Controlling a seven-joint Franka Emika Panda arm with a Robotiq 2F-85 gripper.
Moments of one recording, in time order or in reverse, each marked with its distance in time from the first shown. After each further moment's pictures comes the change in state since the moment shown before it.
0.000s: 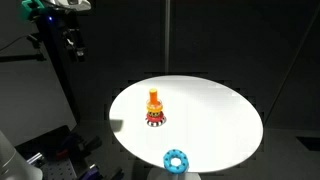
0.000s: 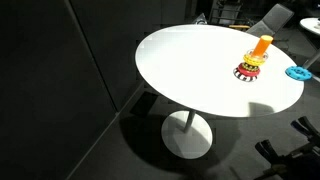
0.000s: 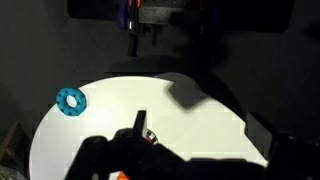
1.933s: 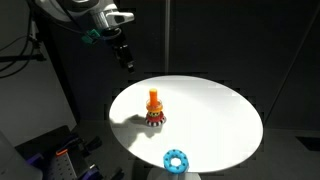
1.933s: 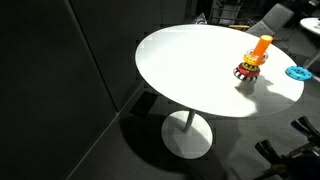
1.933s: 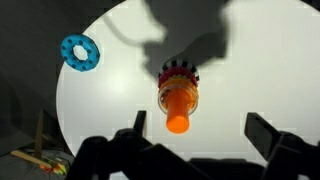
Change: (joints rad) arm -0.177 0.328 -0.089 0.027 -0.127 0.547 0.124
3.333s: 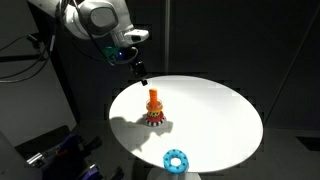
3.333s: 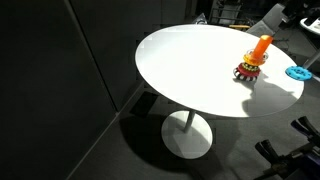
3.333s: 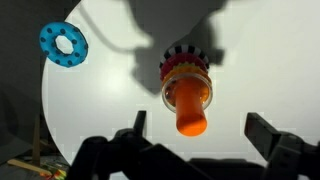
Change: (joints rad) arm -0.030 0.206 -0.039 0.020 -0.027 0.214 0.032
